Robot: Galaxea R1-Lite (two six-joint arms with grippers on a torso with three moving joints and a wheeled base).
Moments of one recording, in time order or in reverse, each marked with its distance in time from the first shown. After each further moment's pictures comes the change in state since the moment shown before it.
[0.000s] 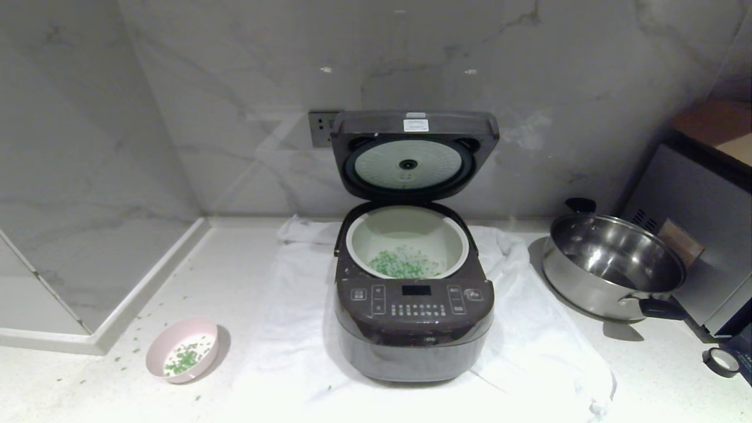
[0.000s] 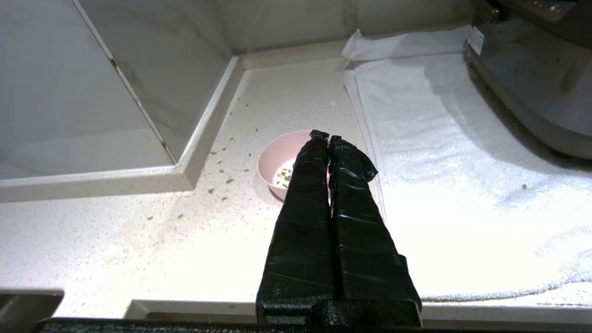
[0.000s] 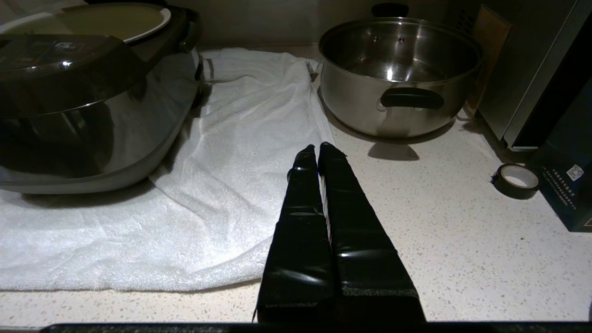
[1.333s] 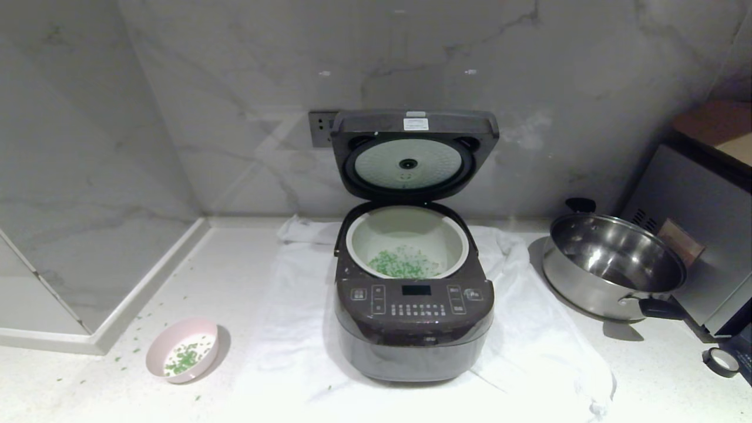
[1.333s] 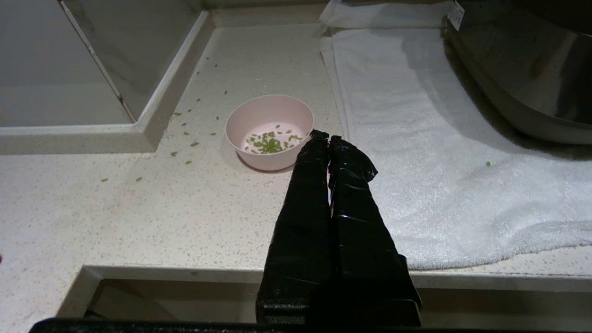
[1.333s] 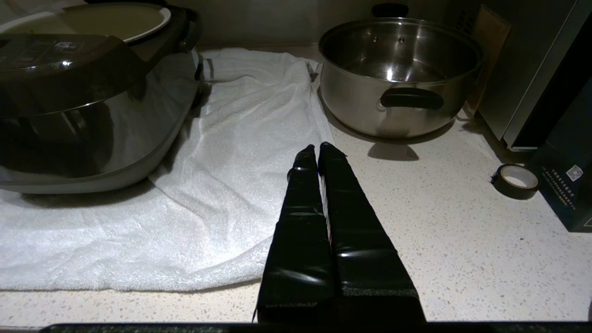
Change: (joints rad) left arm -0.004 -0.009 -0.004 0.104 -0.040 -0.103; right arm 0.000 0.000 0.000 0.000 0.000 -0.002
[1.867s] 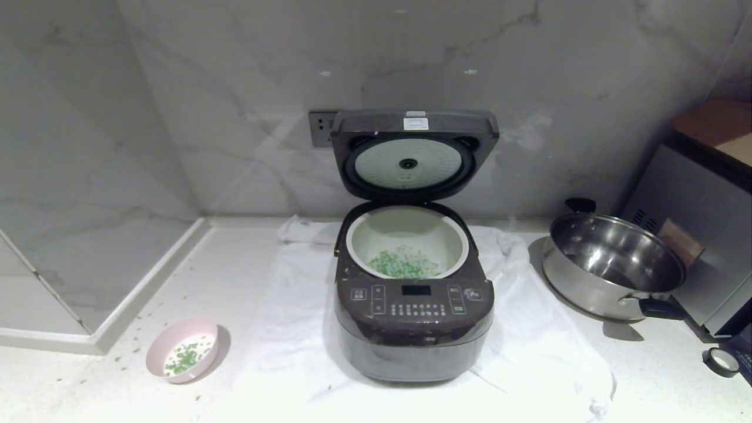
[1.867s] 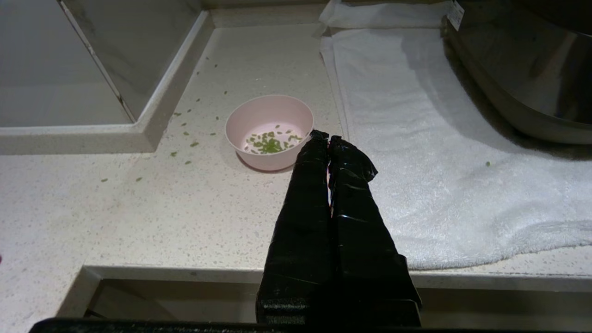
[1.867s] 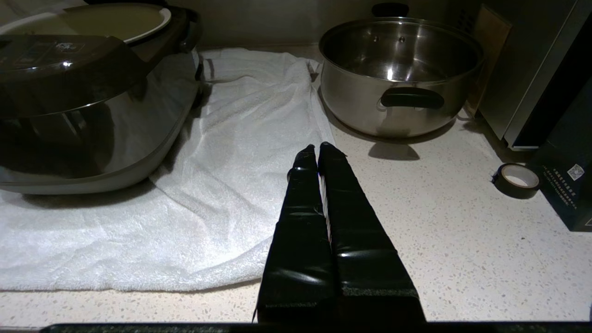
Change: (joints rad) left arm 0.000 0.000 0.000 0.000 0.000 0.000; right arm 0.000 0.000 0.000 0.000 0.000 0.004
